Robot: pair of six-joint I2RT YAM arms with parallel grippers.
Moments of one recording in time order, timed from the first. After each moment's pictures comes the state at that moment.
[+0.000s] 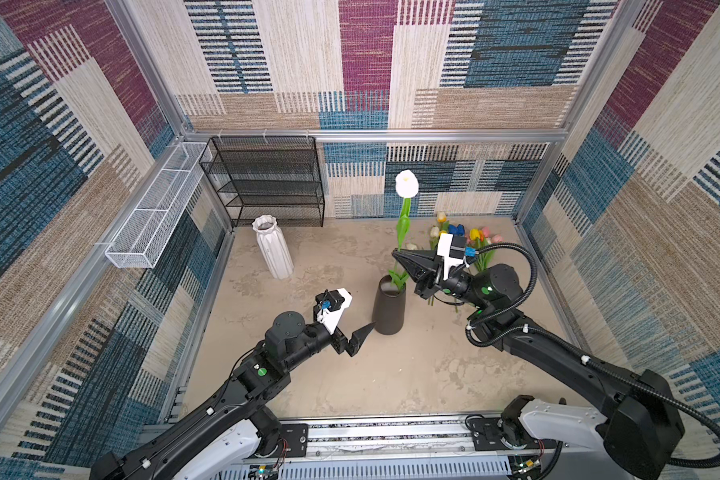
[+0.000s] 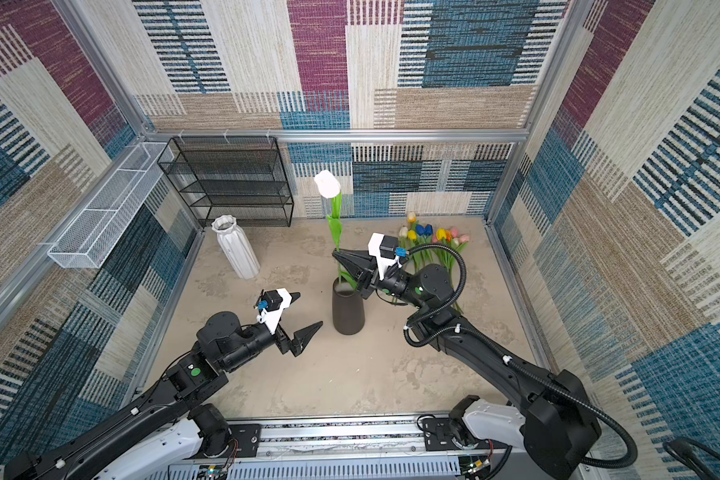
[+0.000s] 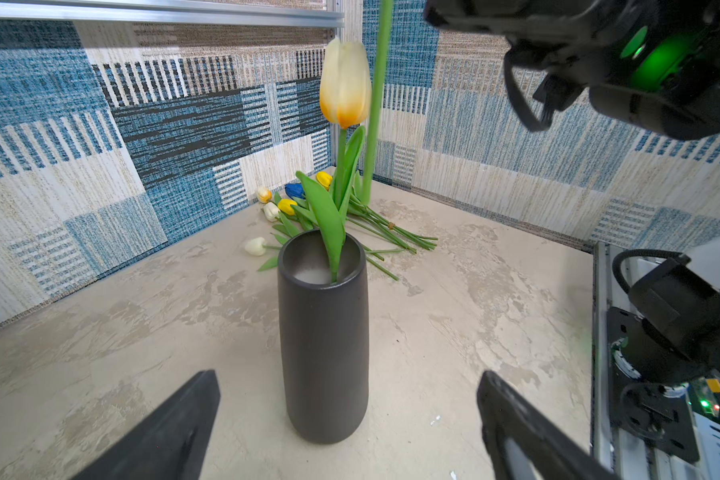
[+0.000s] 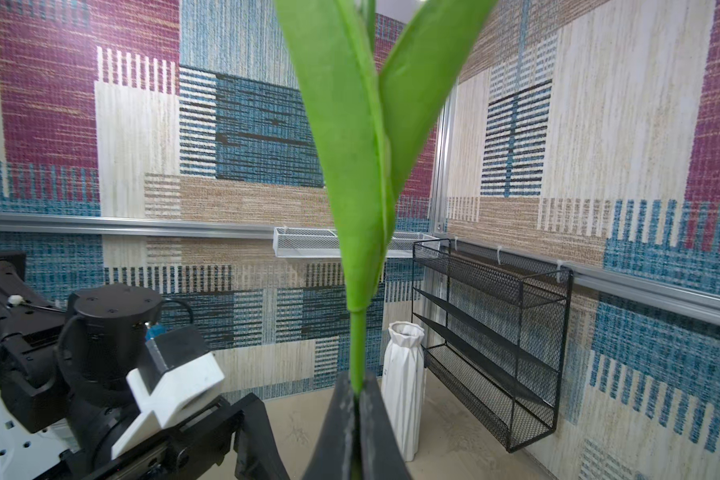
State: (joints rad) left arm -0.74 0.75 0.52 0.10 0.16 0.03; right arm 0.63 1.22 0.83 0.79 -0.52 0.12
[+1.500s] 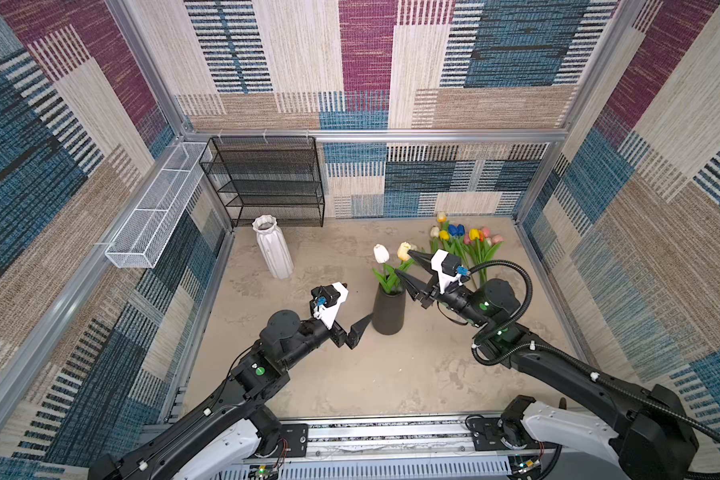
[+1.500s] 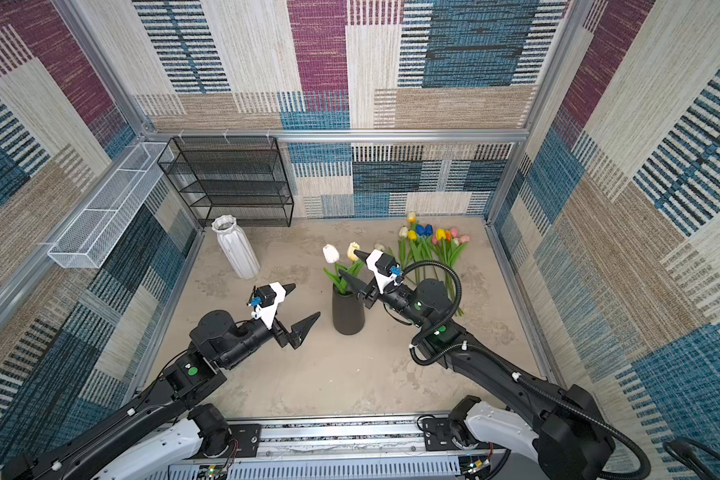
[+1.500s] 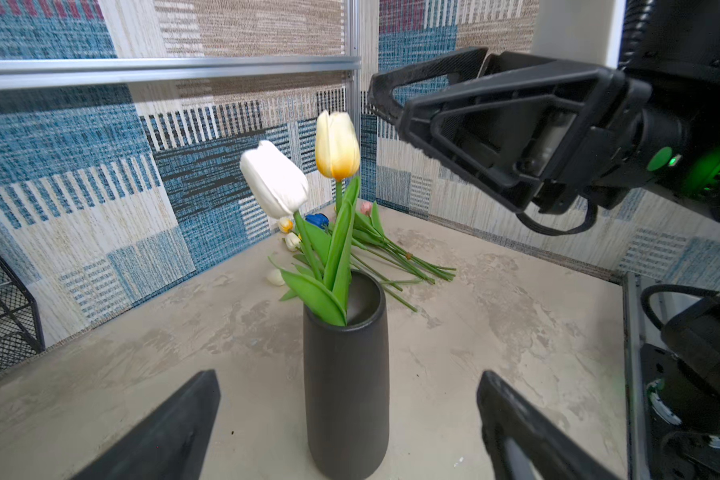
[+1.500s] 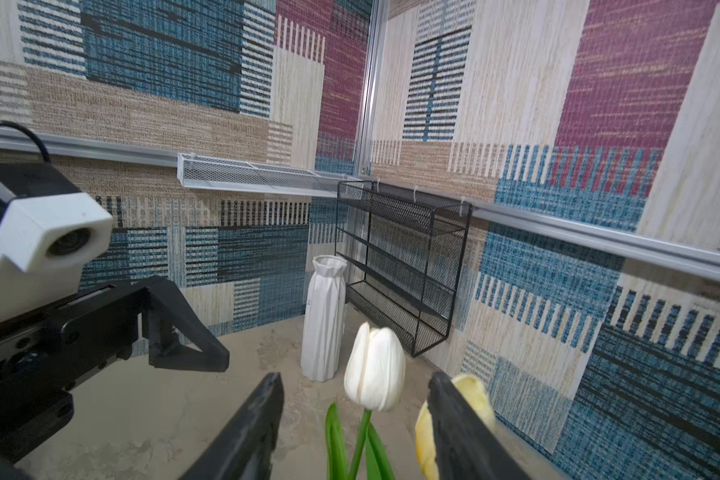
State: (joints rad) left arm -0.74 0.73 0.57 0.14 0.11 0.05; right arm 0.66 1.06 0.71 0.61 -0.27 -0.07
